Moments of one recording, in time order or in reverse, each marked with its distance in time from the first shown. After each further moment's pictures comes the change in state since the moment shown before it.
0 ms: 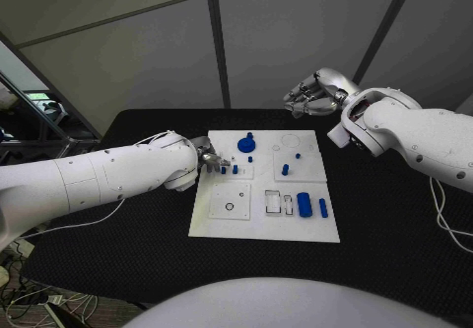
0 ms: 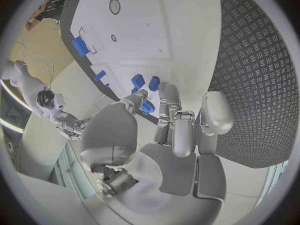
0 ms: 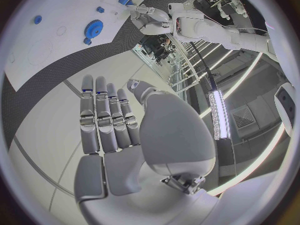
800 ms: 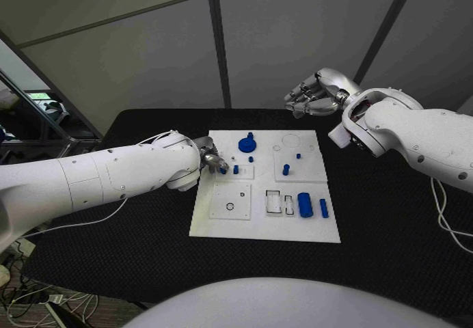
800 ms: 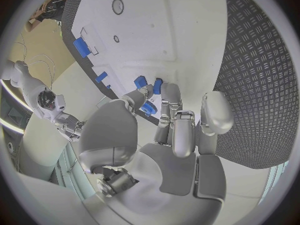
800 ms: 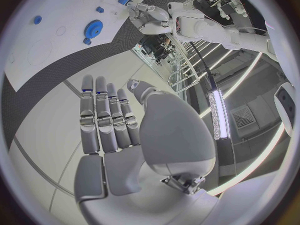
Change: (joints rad) left arm 0.001 0.010 0.000 0.001 0.000 0.010 0.000; left_hand 0.082 -0.006 0.199 -0.133 0.027 -0.014 -0.007 0.004 0.035 -0.001 0.008 -0.034 -0.015 0.000 0.000 0.000 0.000 0.000 0.000 0.000 -0.004 0.000; right arm 0.000 -0.001 0.000 0.002 0.002 0.000 0.001; right_hand 0.000 0.000 0.000 0.000 0.000 0.000 0.000 0.000 0.000 0.000 0.000 0.000 0.000 0.000 0.000 0.000 0.001 0.000 0.000 0.000 0.004 0.000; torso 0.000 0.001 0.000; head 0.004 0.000
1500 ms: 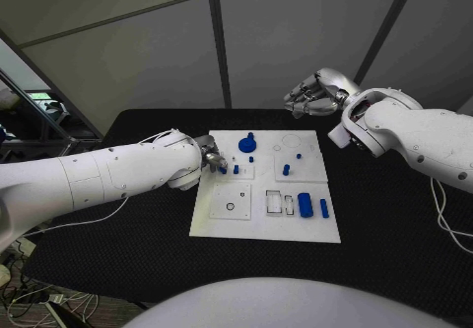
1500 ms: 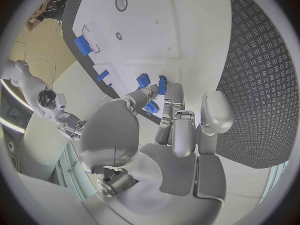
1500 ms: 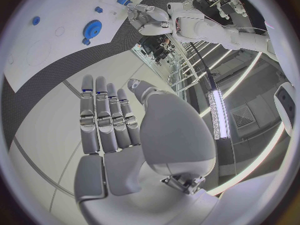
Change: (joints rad) left arm 0.004 0.004 0.002 0.002 0.003 -0.006 0.002; left_hand 0.040 0.016 0.088 -0.055 0.000 -0.006 0.010 -0.007 -0.151 -0.043 0.050 -0.020 -0.011 0.000 0.000 -0.004 0.000 0.000 0.000 0.000 -0.012 0.000; right arm 0.000 0.002 0.000 0.001 0.002 0.000 0.001; right_hand -0.005 -0.005 -0.004 0.004 0.000 0.000 0.000 0.000 0.000 0.000 0.000 0.000 0.000 0.000 0.000 0.000 0.002 0.000 0.000 0.000 0.000 0.001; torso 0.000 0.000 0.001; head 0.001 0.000
